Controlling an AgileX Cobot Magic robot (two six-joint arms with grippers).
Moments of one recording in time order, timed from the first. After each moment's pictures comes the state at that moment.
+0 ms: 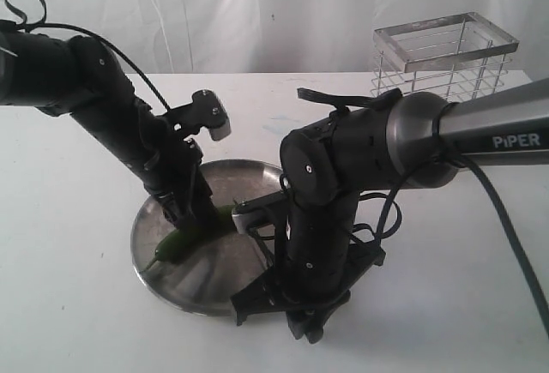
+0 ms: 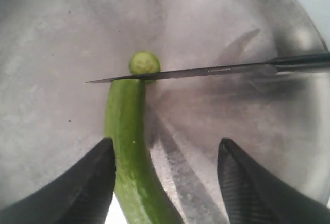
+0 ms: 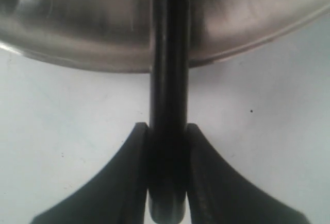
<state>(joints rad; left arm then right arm) -0.32 1.88 -1.26 -0.58 0.79 1.17 0.77 1.89 -1.15 0.14 0.90 0.19</state>
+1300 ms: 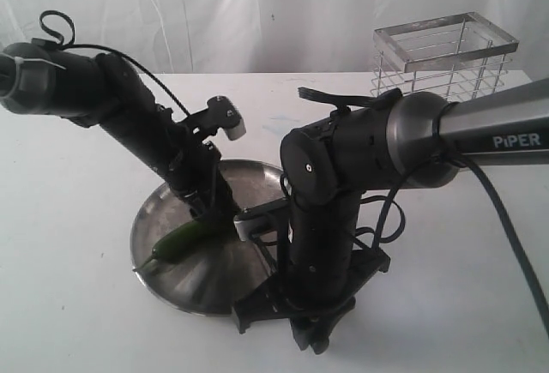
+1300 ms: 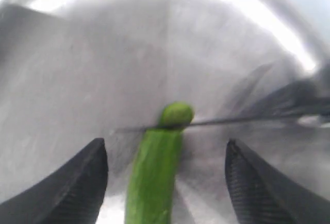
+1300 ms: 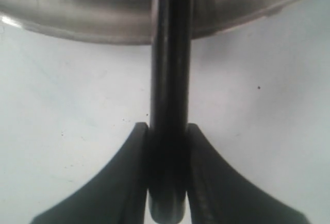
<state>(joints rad) -0.32 2.01 -1.37 -0.72 0.80 1.24 0.77 1.89 -1.15 0.16 0.97 0.18</state>
